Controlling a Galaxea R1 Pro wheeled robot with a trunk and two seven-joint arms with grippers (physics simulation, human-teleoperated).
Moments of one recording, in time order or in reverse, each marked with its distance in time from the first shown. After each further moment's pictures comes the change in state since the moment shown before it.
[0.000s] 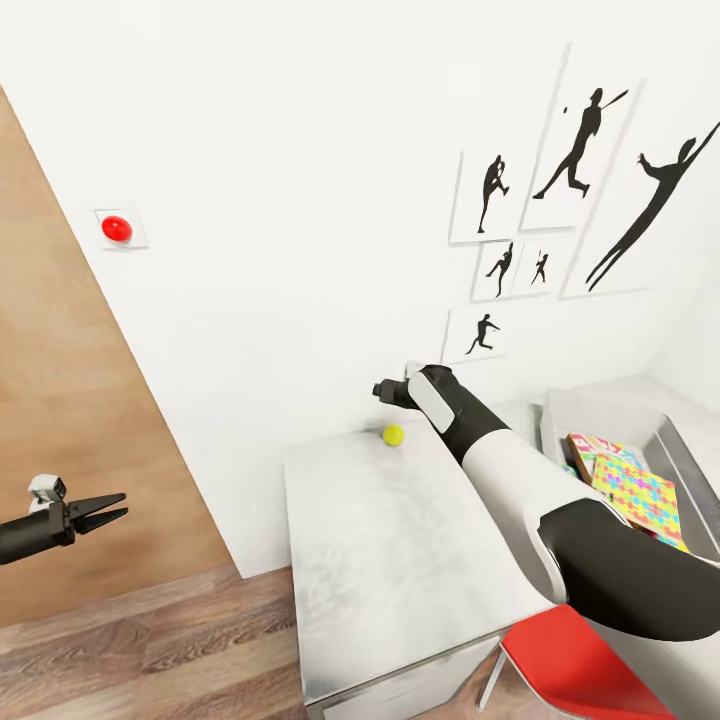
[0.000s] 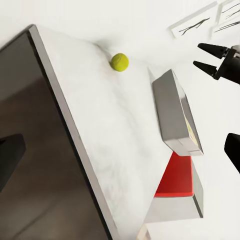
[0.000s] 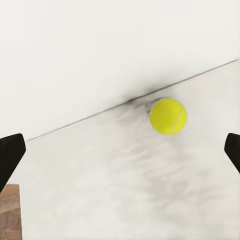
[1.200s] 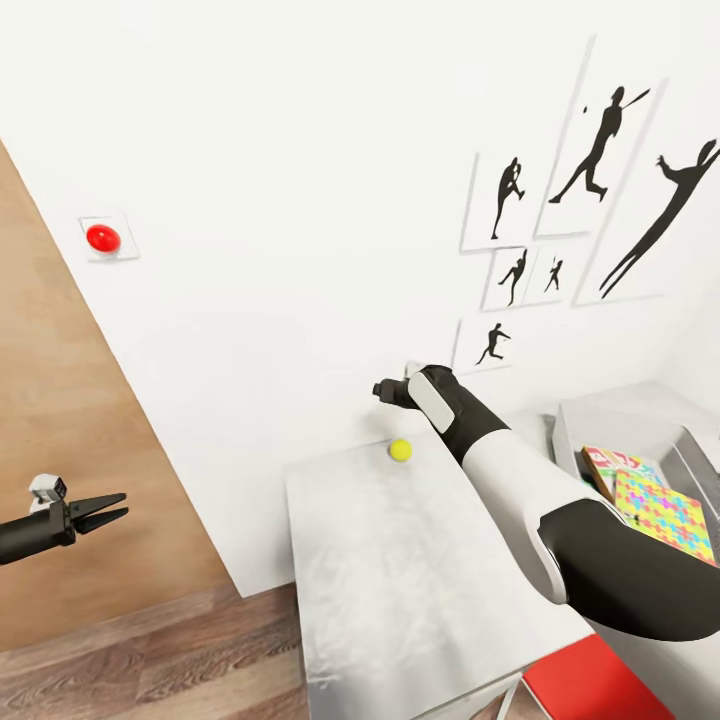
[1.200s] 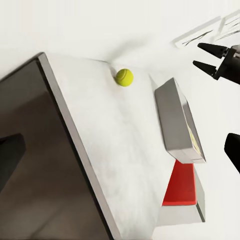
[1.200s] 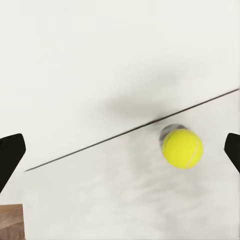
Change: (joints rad) left arm 0.000 -0.002 0.001 0.000 0.000 0.000 0.000; right arm 0.000 0.000 -0.001 0.000 0.000 -0.007 0.002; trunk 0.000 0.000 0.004
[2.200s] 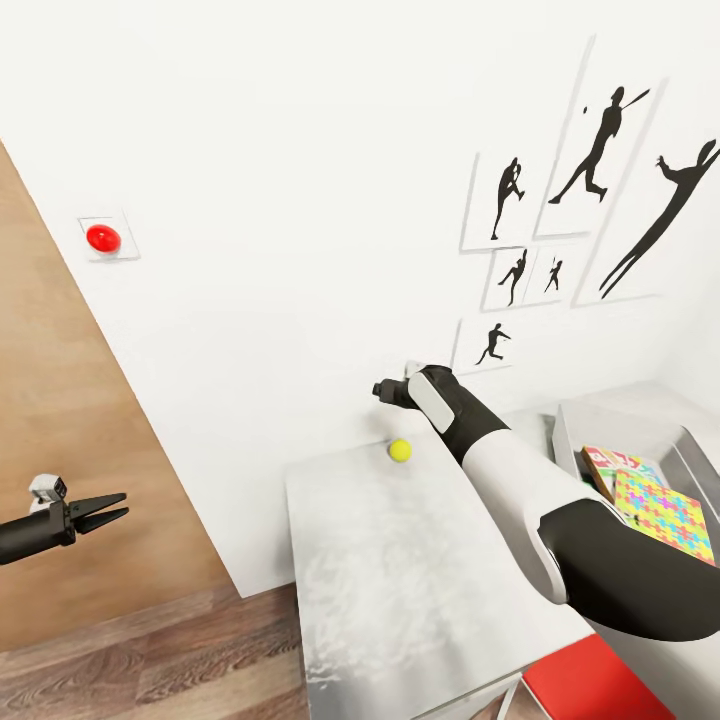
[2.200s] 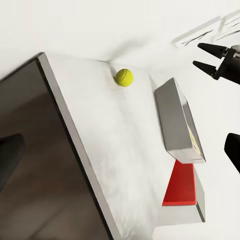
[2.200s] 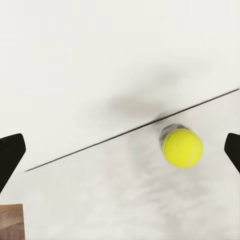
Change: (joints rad) left arm 0.000 0.000 0.000 0.000 0.000 0.000 0.000; right arm 0.000 0.000 0.001 0.000 -0.001 -0.001 0.000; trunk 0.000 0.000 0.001
